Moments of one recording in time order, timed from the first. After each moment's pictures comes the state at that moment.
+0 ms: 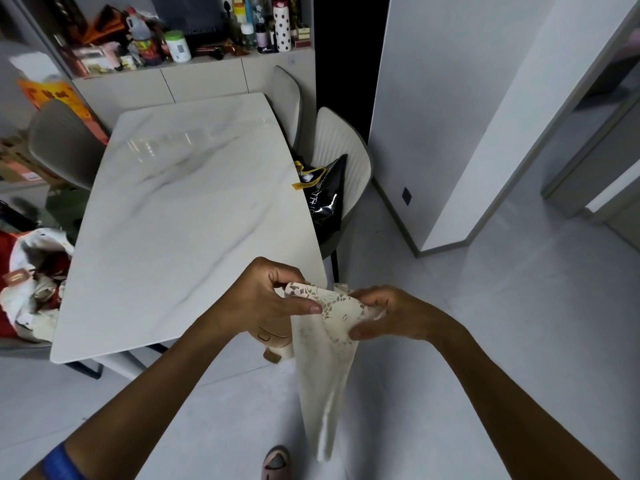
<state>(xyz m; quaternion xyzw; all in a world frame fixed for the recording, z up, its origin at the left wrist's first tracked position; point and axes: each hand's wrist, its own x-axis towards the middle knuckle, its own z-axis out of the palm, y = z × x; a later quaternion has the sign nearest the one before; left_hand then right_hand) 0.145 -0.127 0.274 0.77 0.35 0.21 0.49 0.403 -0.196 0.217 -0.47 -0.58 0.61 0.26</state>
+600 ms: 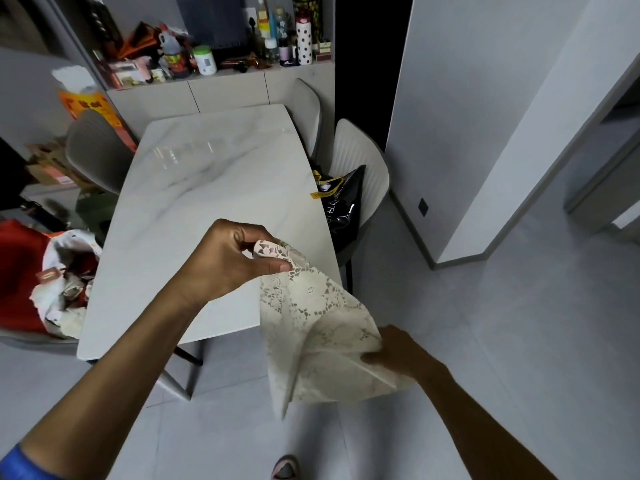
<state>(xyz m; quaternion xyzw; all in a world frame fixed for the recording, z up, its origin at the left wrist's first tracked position) 0.095 -0.091 0.329 0.77 0.39 0.30 0.41 0.383 -0.200 0.113 -0.69 -0.60 0.40 0.03</state>
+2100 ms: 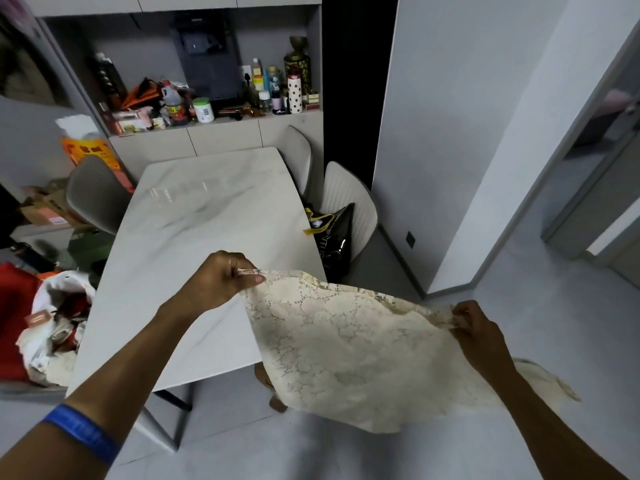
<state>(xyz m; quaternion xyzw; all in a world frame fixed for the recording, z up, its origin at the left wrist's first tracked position) 0.064 -0.016 0.290 0.79 0.44 0.25 0.34 0.500 -0.219 0.182 -0.78 -0.53 0.11 0.32</state>
